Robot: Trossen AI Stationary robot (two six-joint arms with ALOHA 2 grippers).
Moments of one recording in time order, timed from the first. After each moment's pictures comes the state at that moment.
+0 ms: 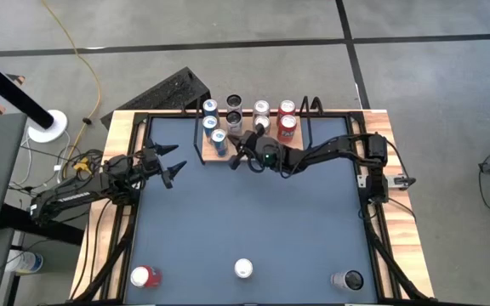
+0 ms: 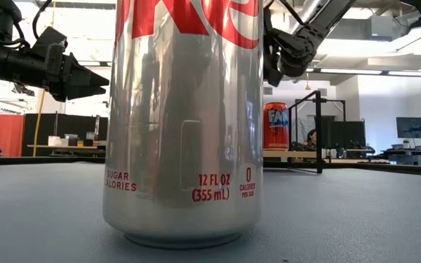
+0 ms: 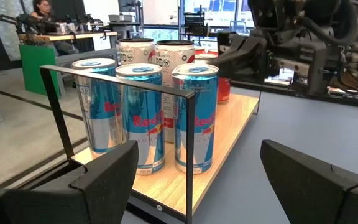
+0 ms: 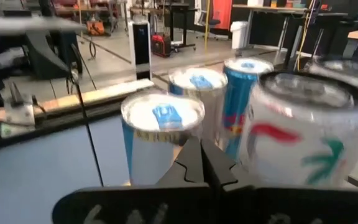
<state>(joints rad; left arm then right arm) 0.32 0.03 0.01 0.06 -0.22 0.00 -0.17 1.95 1.10 0.74 0.45 0.06</state>
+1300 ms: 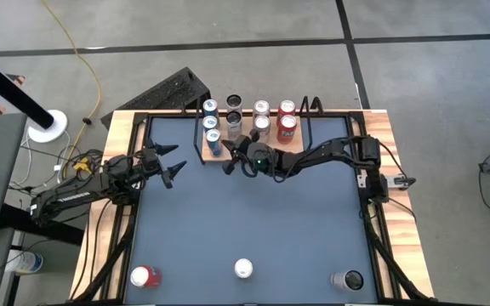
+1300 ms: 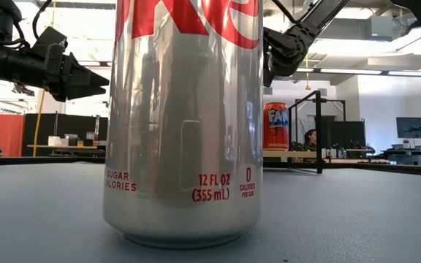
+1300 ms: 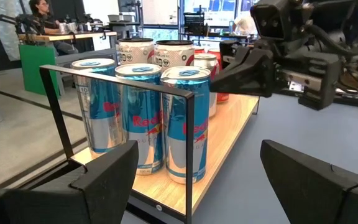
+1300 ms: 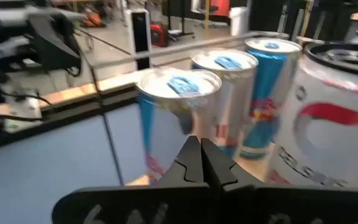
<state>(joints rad) 0.32 0.03 0.01 0.06 -0.21 0.00 -0.13 2.02 1.19 0.66 0.49 0.13</state>
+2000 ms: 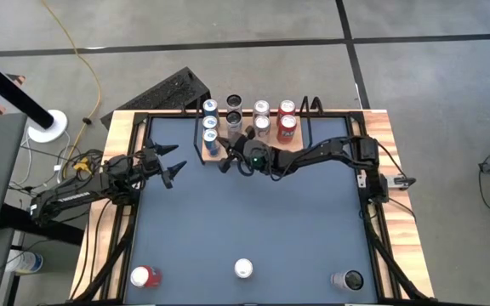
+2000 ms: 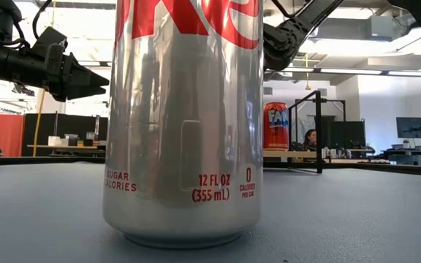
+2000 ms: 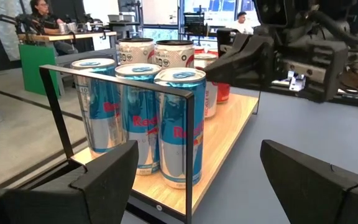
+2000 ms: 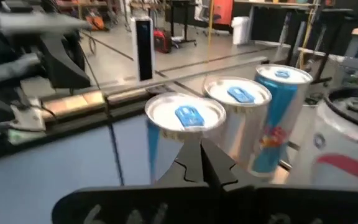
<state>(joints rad) 0.32 0.03 0.01 0.06 -0.21 0.00 -0.13 2.03 1.27 0.62 0.49 0.07</state>
